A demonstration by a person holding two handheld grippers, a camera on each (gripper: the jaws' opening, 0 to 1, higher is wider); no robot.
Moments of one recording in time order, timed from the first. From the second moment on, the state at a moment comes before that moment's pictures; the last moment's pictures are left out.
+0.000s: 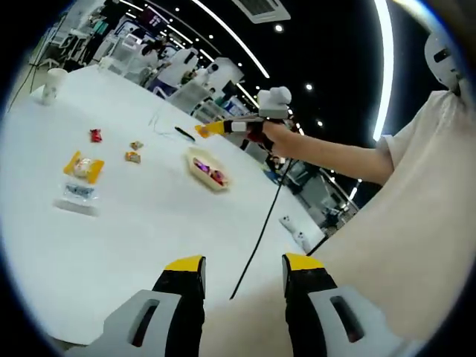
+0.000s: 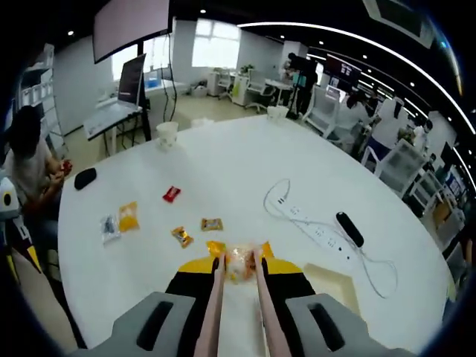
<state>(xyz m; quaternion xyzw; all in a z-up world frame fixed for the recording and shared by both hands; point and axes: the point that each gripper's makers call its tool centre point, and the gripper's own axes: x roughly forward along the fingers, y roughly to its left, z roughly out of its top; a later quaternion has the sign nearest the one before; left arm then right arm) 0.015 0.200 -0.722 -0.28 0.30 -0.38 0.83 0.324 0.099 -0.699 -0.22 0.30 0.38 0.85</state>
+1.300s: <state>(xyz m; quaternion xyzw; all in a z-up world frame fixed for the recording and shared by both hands) 0.002 0.175 -0.719 -0.27 0.29 -0.38 0.83 0.347 0.007 -0.675 -0.18 0.29 0.30 0.89</state>
